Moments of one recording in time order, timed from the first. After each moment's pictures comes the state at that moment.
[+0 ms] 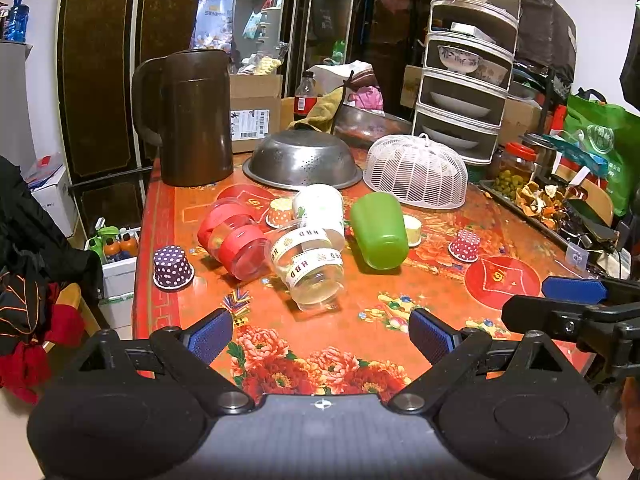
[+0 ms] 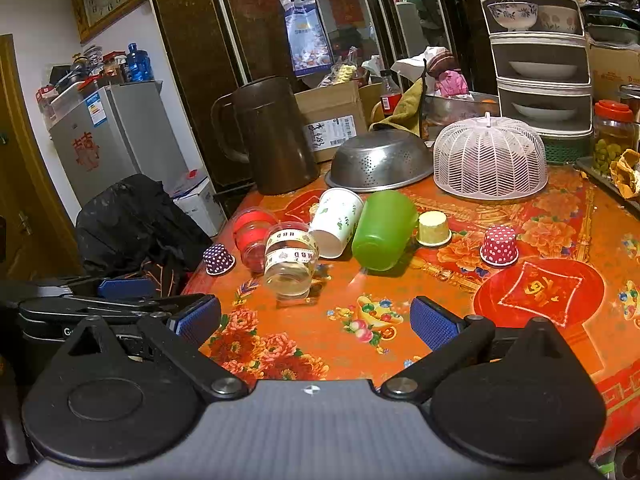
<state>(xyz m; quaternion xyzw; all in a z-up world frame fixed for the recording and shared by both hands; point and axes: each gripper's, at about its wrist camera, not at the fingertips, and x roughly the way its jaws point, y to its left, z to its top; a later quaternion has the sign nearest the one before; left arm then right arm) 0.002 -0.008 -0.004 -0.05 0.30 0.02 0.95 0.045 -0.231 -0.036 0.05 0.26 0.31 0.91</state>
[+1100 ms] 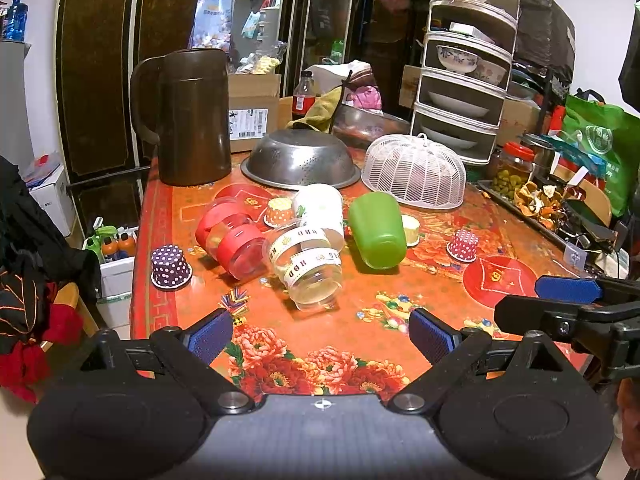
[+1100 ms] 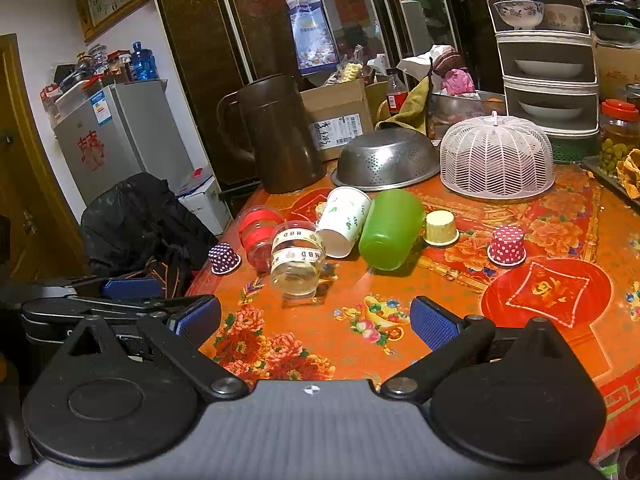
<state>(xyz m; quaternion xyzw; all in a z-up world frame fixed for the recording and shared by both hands) 0.003 -0.008 -0.003 -0.05 0.30 0.01 0.95 0.045 -0.227 -0.036 0.06 0.26 0.32 0.91</state>
